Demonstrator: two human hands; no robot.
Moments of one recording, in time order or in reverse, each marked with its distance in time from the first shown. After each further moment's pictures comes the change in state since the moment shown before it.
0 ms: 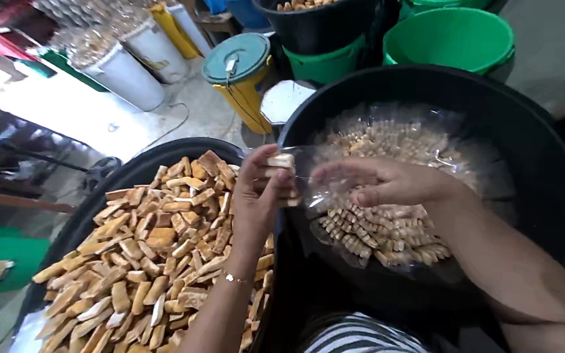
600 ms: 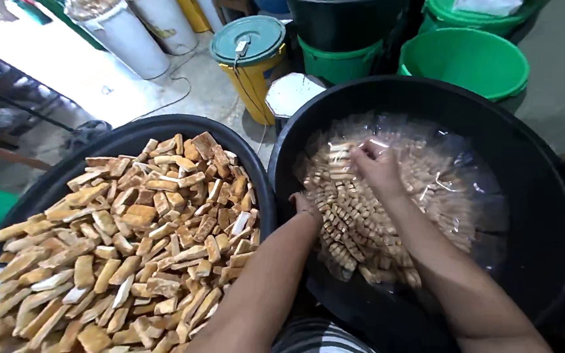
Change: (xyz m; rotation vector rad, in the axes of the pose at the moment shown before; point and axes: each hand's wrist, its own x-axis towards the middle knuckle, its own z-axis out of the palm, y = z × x) left_hand 0.025 -0.097 0.115 1.445 -1.266 -0.728; right_hand 0.031 0.080 -0.005 -0.077 0.805 0.200
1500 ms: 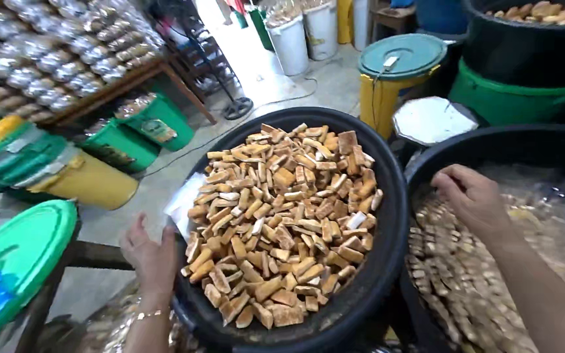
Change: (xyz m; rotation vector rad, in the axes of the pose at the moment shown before) left_hand -0.253 -0.274 0.348 -1.044 1.471 -1.057; right_hand 0.026 -0.035 0.095 -0.355 -0.404 -0.406
